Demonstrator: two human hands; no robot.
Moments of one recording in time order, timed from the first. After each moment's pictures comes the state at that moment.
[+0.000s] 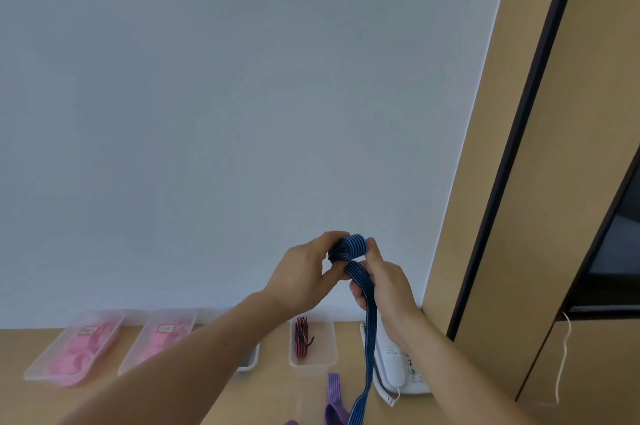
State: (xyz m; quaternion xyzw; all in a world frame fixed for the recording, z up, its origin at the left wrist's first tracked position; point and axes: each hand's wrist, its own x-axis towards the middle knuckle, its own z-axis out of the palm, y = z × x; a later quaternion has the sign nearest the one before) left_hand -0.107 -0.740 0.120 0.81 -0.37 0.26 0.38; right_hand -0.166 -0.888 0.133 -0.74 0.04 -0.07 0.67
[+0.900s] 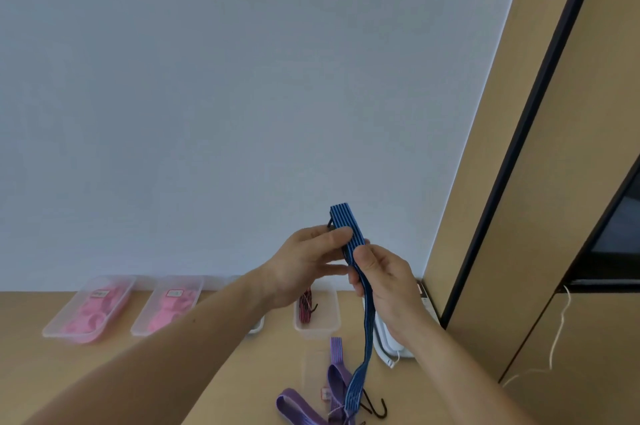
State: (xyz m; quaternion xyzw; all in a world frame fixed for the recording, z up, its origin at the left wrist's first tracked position) left_hand -0.149 -0.726 0.130 0.63 -0.26 -0.19 0.71; right_hand -0.197 -0.874 0.110 -0.71 -0.07 -0.12 0.69
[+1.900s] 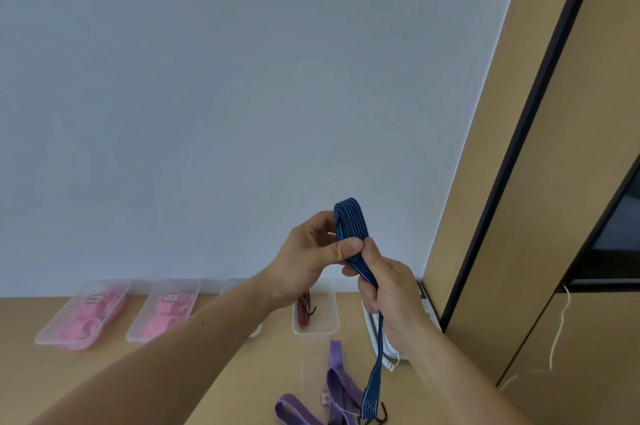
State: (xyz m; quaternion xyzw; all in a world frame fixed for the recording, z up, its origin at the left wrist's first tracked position) left_hand -0.134 -0.736 0.125 0.60 -0.29 -0.10 0.74; right_hand -0.197 -0.875 0.114 -0.68 0.05 -0.07 0.73
